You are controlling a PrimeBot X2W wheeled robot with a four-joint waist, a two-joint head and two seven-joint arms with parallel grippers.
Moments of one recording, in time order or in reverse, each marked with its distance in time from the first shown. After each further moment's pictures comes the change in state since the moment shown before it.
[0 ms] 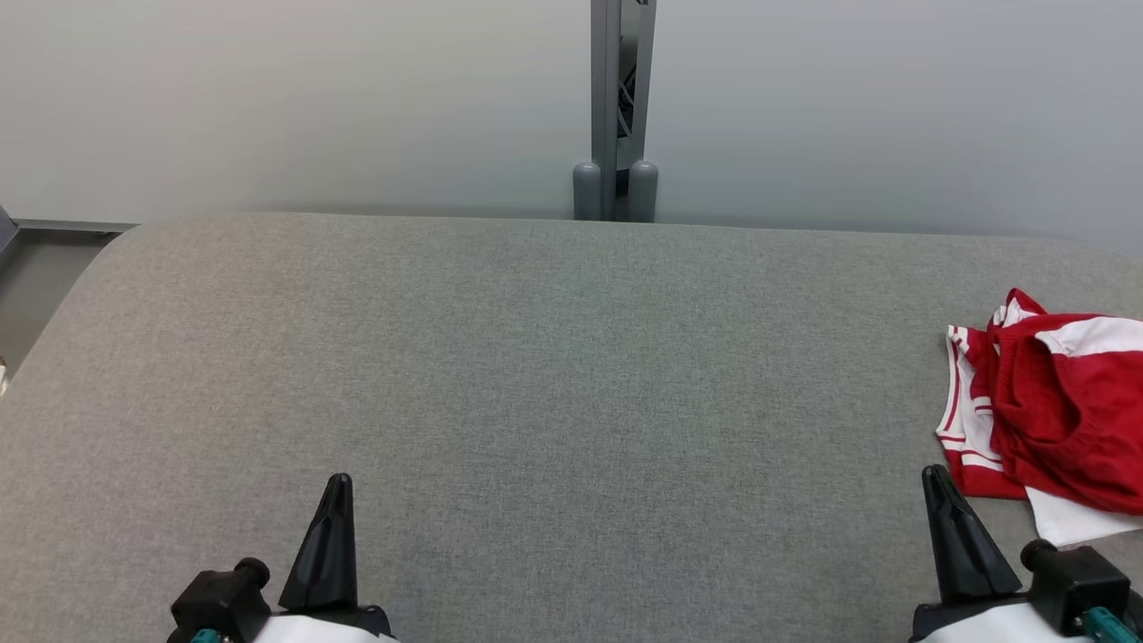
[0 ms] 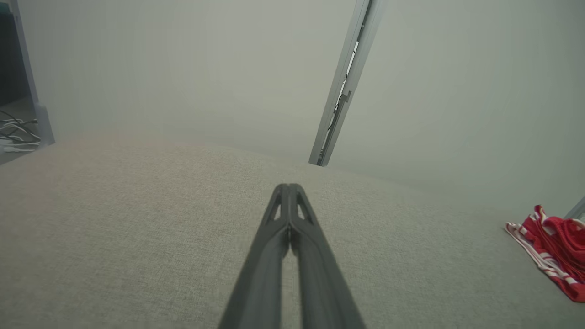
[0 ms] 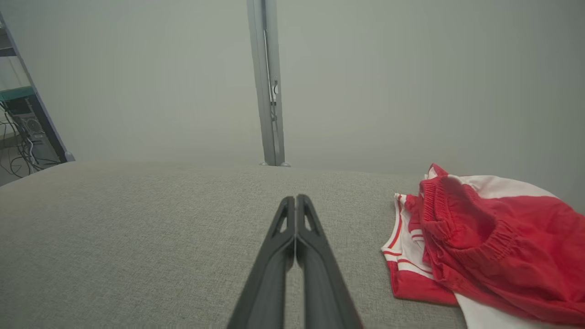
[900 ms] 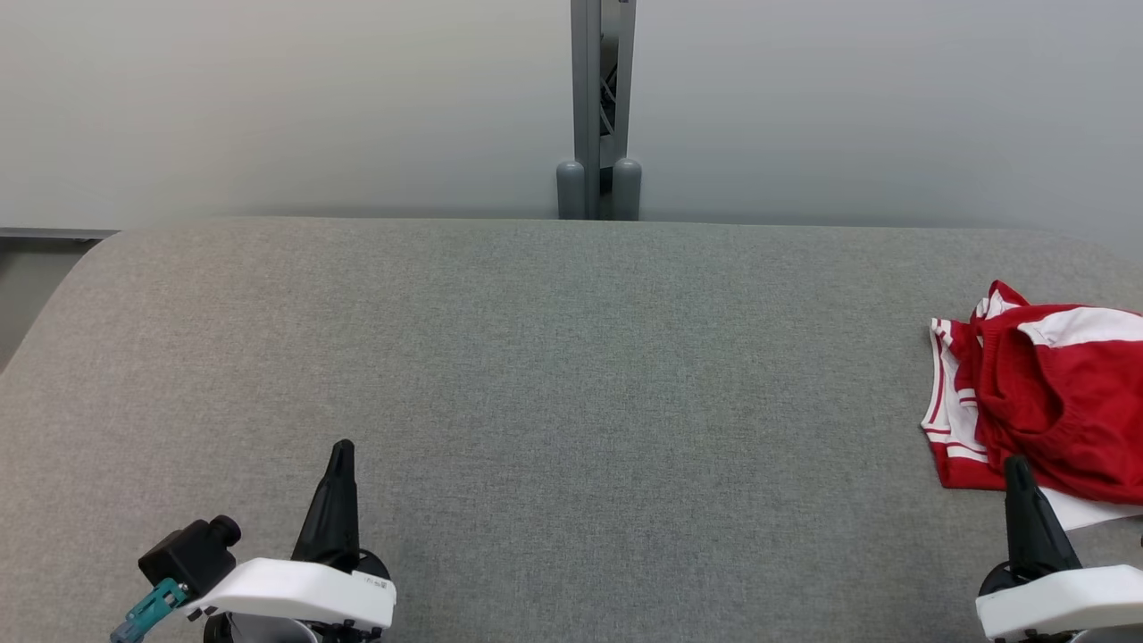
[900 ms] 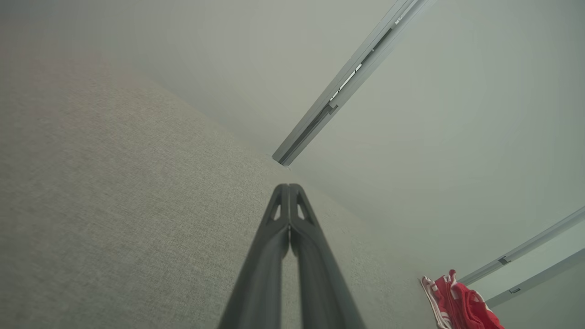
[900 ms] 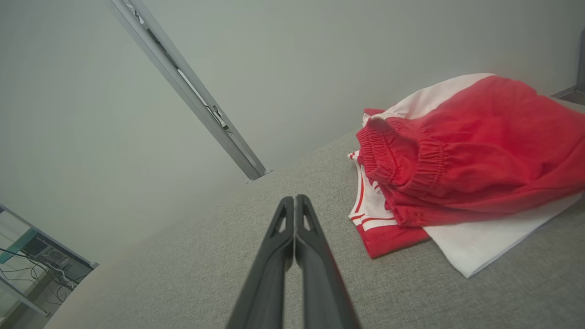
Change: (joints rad) left arm -0.105 0.000 -0.020 0.091 -0.436 -0.044 0.073; right arm -0.041 0.000 -0.131 0.030 0.488 0.000 0.166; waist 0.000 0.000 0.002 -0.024
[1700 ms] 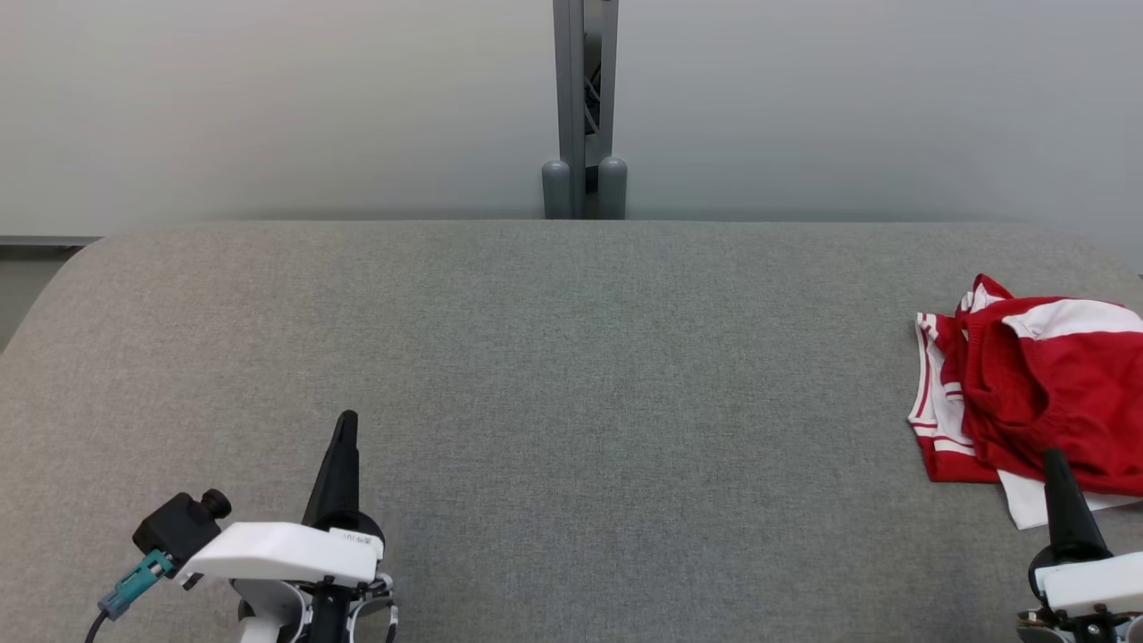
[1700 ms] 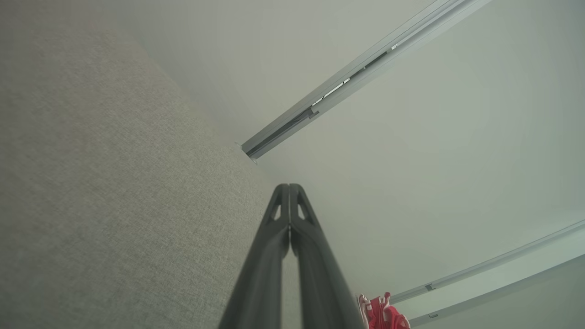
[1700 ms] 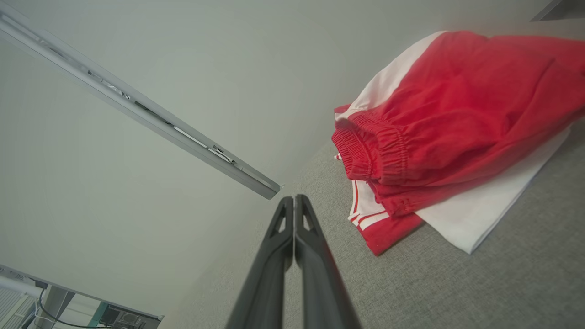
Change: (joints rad) left arm -0.087 0.001 -0.012 0.058 -0.306 -0.029 0.052; right arm -0.041 -0.002 -0.093 0.022 0.345 0.000 0.117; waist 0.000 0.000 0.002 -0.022
